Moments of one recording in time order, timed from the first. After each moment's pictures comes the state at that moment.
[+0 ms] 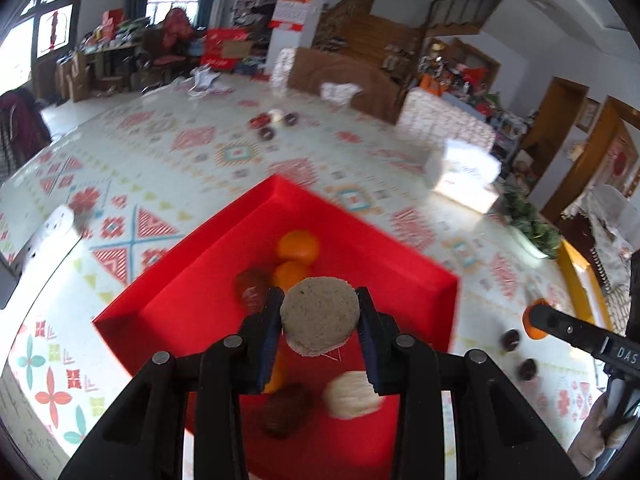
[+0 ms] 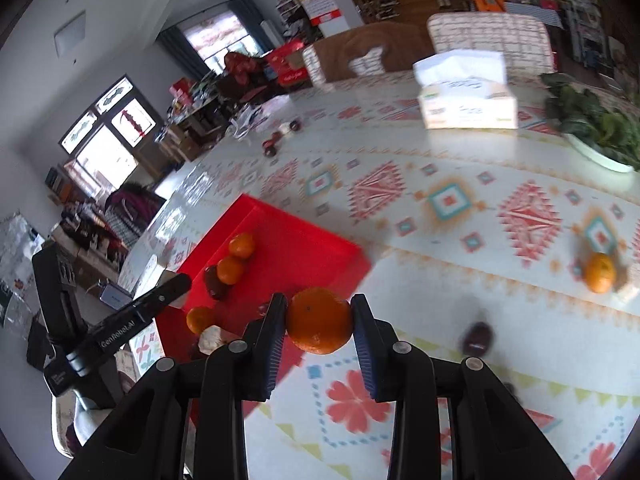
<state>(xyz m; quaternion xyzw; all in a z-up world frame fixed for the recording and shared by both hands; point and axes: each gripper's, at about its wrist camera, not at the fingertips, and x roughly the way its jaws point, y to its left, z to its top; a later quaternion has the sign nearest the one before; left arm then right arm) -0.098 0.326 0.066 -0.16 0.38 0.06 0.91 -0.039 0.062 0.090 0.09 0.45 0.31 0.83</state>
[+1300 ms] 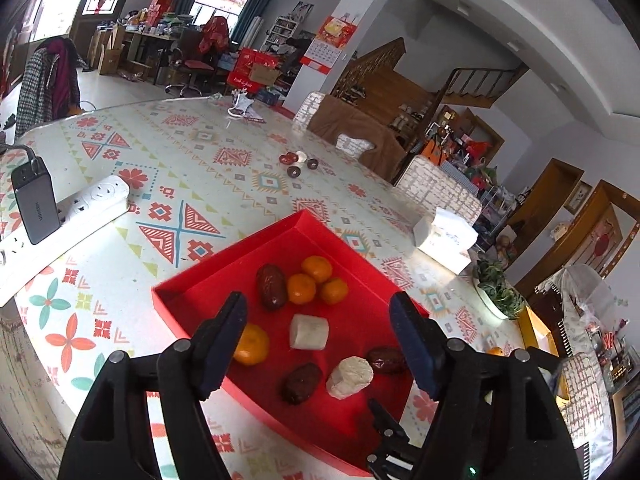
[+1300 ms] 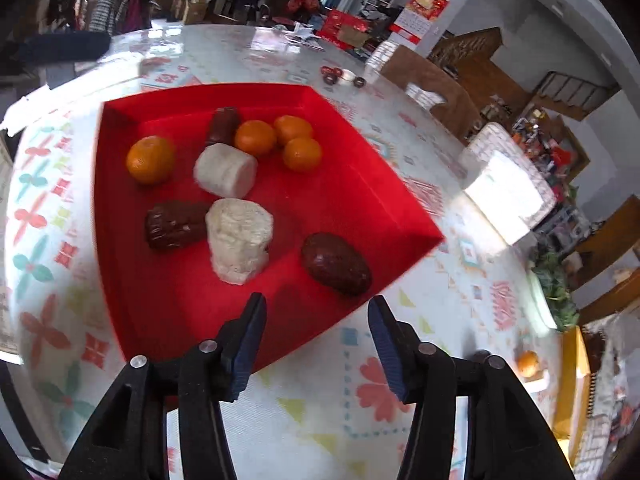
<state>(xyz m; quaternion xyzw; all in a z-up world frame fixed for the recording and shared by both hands) -0.183 0.353 0.097 -0.27 0.27 0.06 0.92 -0.133 0.192 0.035 -0.33 0.37 0.21 0.84</state>
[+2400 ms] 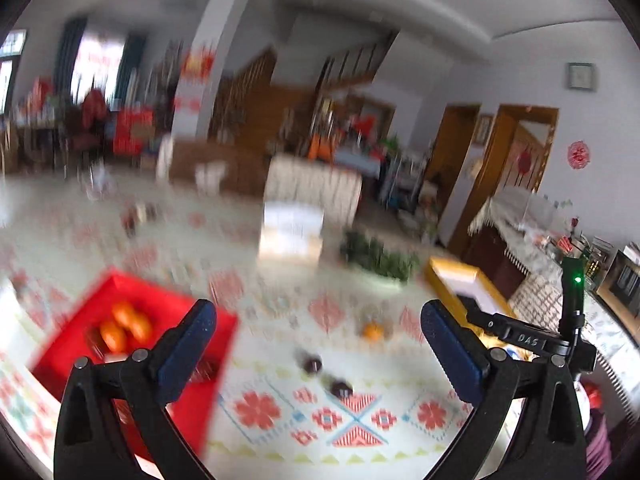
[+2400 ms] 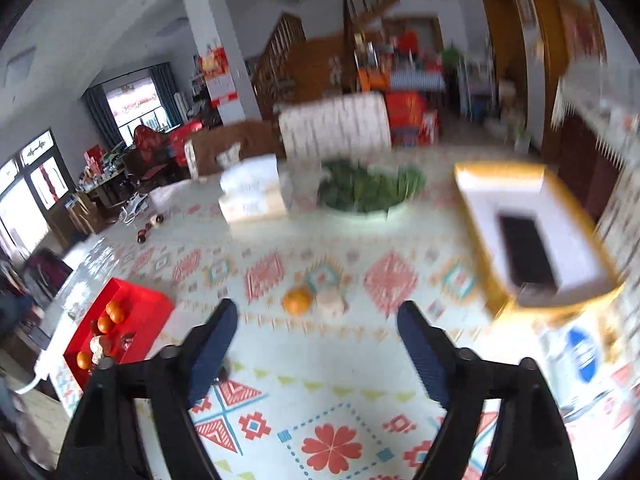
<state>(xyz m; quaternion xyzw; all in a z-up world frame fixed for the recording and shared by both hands) -0.158 0.148 0.160 -0.13 0.25 -0.10 0.96 -0.086 -0.180 0.132 0.09 0.35 0.10 0.93</state>
